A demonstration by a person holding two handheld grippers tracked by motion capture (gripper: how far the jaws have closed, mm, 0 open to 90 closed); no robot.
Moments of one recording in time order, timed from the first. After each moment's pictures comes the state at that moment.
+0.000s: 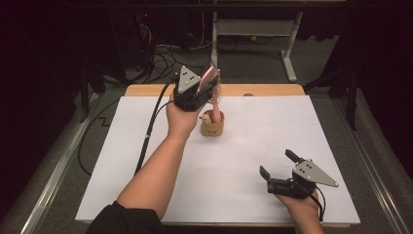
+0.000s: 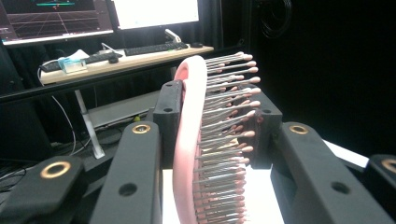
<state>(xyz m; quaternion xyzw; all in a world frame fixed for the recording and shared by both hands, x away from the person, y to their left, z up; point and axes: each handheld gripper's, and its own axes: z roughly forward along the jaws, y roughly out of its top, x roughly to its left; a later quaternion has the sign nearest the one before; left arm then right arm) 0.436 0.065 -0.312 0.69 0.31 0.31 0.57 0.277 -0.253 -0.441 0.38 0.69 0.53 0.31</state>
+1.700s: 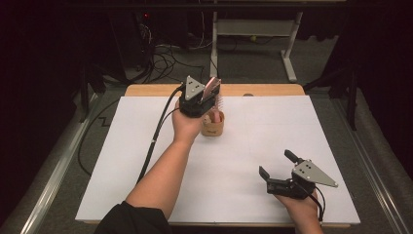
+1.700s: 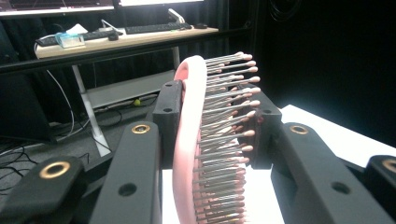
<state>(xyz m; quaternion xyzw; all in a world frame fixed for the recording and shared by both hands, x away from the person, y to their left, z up) 0.449 0.055 -0.349 0.70 0.34 0.29 0.56 0.277 -0.252 -0.442 0.38 0.69 0.54 0.31</state>
